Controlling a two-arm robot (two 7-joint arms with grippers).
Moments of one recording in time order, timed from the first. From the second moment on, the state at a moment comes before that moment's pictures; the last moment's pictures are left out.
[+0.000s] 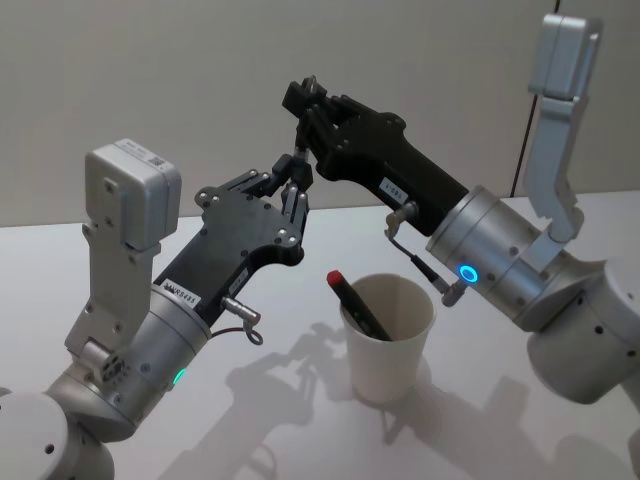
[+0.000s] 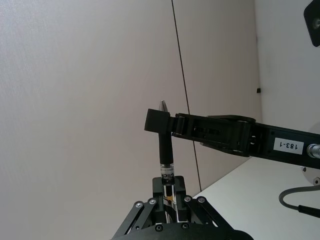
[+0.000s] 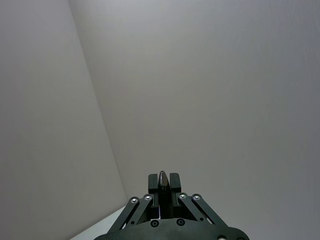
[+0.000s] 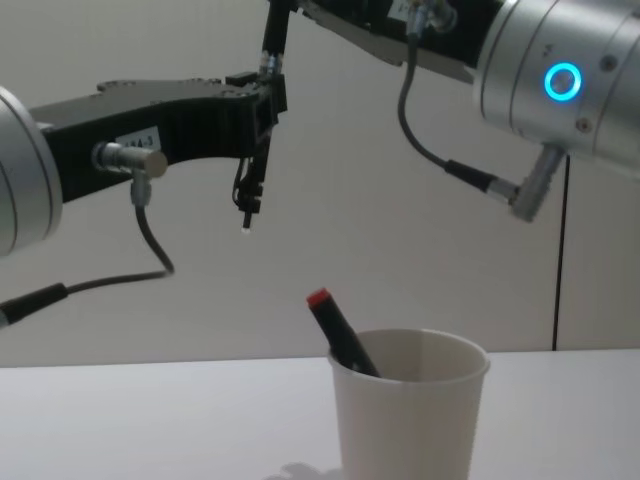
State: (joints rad) left arm 0.01 0.44 0.31 -2.03 -0.33 0.04 -0.11; right arm 0.31 0.21 -0.49 -1.78 0.69 0.12 0.27
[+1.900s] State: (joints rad) left arm 0.02 0.57 0.21 -2.10 -0.32 0.08 -0.03; right arm 0.28 0.41 -0.31 -1.89 0.70 0.00 0.14
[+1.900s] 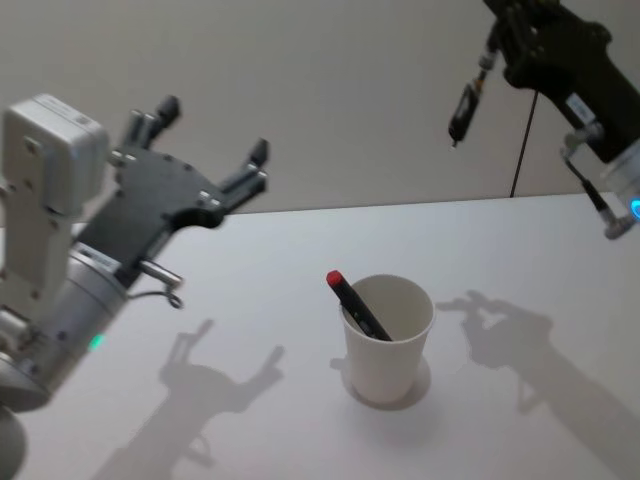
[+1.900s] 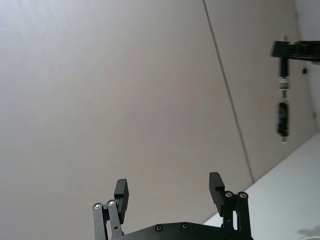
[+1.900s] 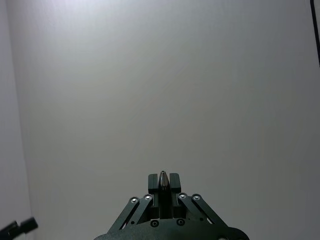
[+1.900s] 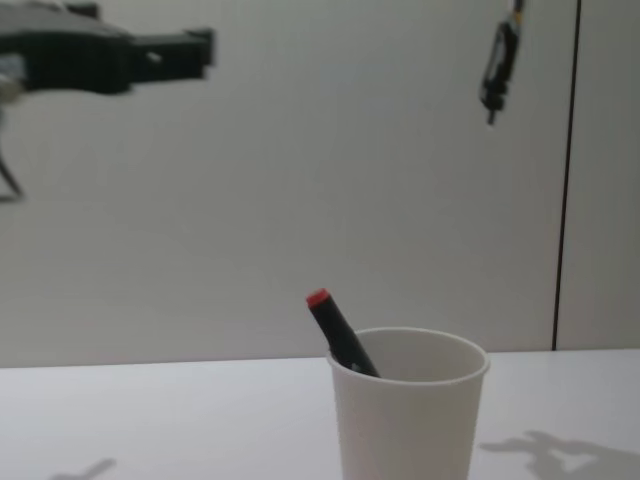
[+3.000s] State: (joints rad) left arm 0.05 0.75 0.03 -2.17 -0.32 0.13 0.05; right arm 0.20 0.44 -0.34 -1.89 0.77 0.08 0.27
